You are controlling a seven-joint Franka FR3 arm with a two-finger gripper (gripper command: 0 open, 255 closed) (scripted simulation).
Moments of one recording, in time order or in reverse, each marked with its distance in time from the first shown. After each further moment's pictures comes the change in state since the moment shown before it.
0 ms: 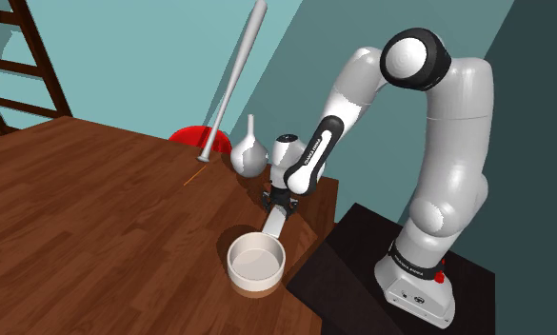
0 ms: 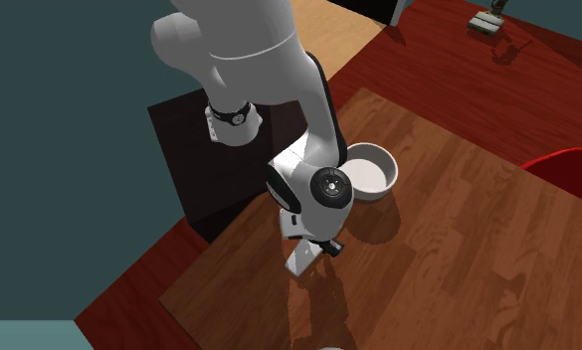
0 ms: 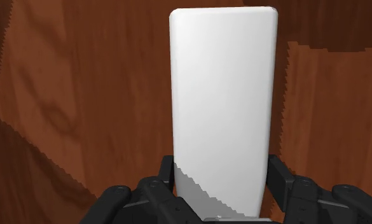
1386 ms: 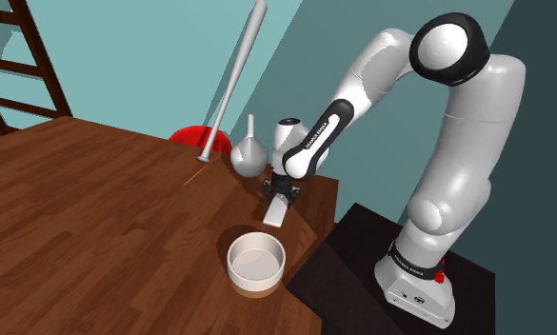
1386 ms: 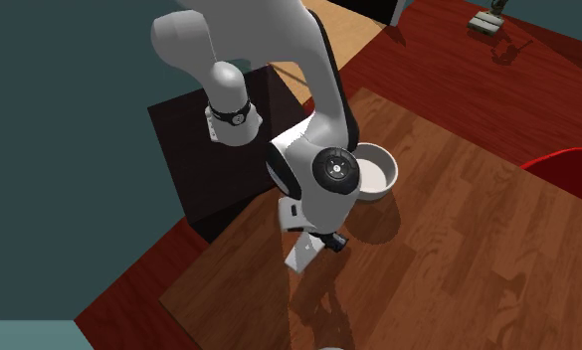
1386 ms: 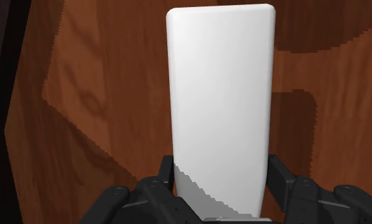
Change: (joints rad) arm -0.070 -0.167 0.094 -0.029 0.126 -0.133 -0.095
